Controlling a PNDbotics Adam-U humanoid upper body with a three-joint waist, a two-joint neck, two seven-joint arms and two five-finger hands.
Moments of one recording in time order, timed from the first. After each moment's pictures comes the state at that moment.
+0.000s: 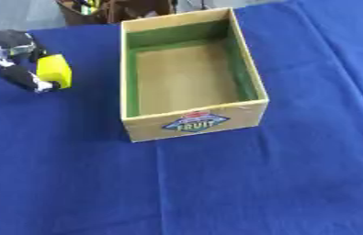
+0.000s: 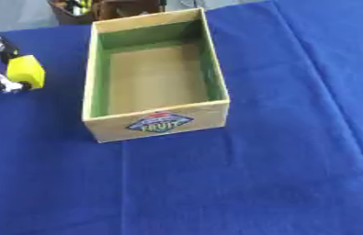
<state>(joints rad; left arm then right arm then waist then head) -1.13 0.68 -0.11 -0.85 -1.03 -0.30 -0.53 -0.20 -0.60 -0.22 -1.98 -0.19 -0.50 -0.23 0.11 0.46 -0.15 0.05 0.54</state>
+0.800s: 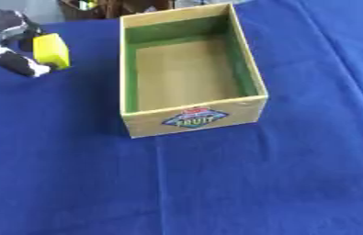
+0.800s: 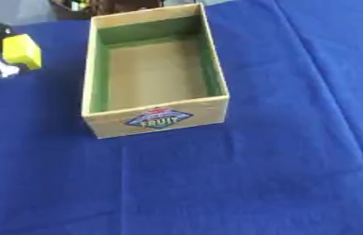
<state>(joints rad) -1.14 0.68 -0.10 -0.88 -0.97 -0.26 -0.39 -0.20 -0.59 -0.22 -1.98 -0.19 -0.49 -0.24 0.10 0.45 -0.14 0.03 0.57</state>
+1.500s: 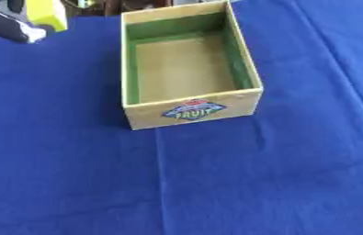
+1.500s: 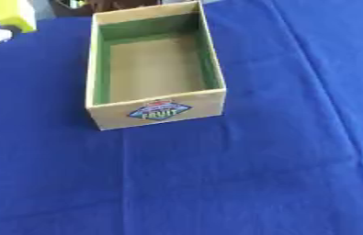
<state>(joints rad) -1.15 0.68 -0.11 -1.03 -0.92 -0.23 -0.35 -0.19 -0.59 -0.22 -1.98 -0.20 -0.48 -0.24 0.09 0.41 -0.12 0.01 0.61</state>
